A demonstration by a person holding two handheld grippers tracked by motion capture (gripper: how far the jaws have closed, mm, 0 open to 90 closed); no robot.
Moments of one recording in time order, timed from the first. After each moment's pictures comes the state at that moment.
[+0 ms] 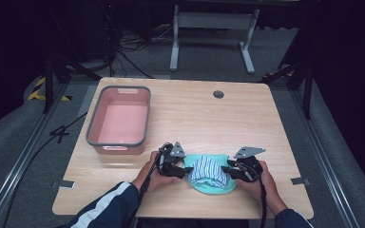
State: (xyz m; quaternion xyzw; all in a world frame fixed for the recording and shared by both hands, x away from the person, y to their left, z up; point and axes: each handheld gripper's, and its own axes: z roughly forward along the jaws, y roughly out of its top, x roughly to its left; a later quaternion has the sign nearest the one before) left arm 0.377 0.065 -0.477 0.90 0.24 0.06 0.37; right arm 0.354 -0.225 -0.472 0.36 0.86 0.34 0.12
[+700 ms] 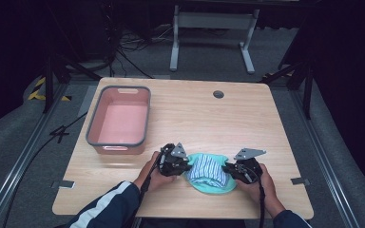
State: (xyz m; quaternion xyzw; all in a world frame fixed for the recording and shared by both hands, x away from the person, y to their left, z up) left arm 0.374 0.061 -0.470 0.91 0.21 0.04 0.36; right arm 0.348 -0.224 -0.471 0.36 0.85 0.35 0.12
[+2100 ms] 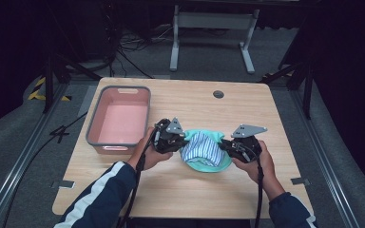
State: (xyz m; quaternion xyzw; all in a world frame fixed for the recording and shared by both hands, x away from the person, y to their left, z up) left arm 0.408 0.079 -0.392 0.90 0.20 0.11 0.37; right arm 0.376 -0.198 -0.390 0.33 0.85 0.38 0.17
